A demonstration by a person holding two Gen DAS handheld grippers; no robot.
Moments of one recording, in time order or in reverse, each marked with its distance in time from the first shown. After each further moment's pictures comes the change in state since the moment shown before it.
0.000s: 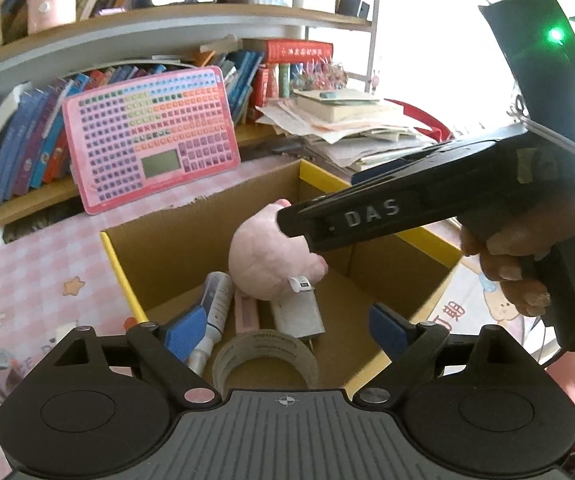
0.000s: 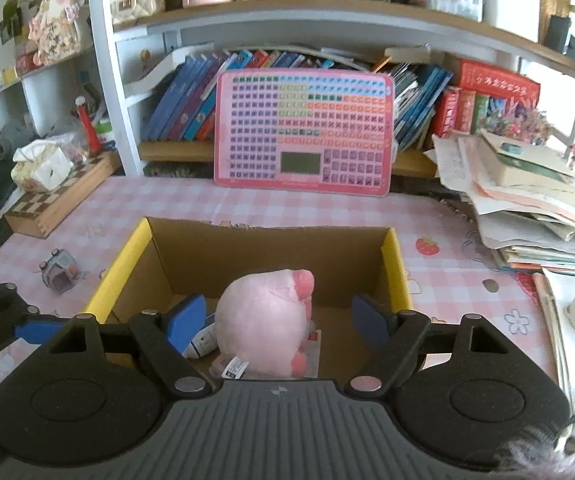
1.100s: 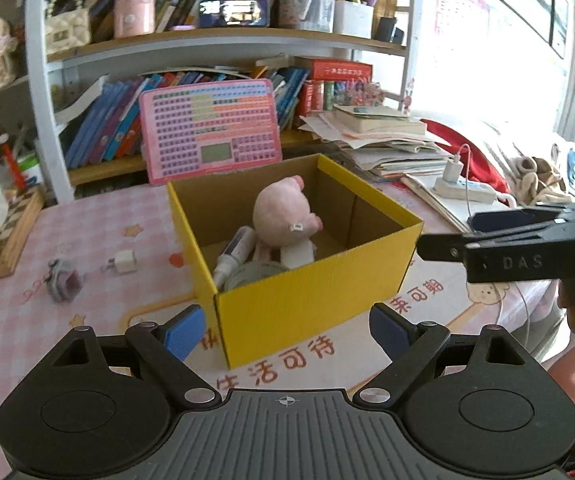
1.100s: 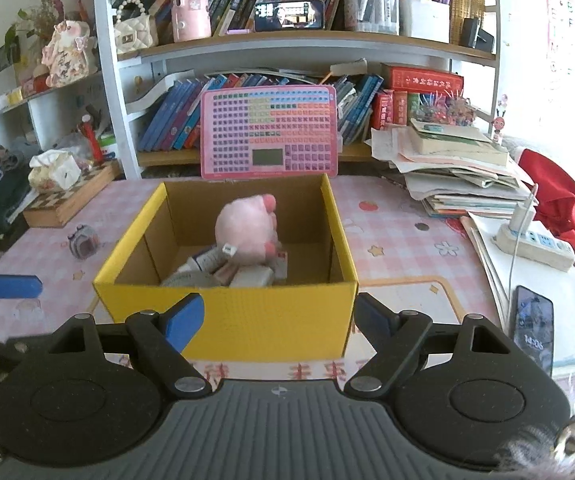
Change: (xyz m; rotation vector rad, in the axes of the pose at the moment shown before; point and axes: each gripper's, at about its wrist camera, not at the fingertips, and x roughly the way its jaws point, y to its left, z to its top) left arm -0.097 -0.054 -0.060 -0.124 -0.044 0.165; right arm -0.138 0.005 -0.104 0.064 -0.071 -0.075
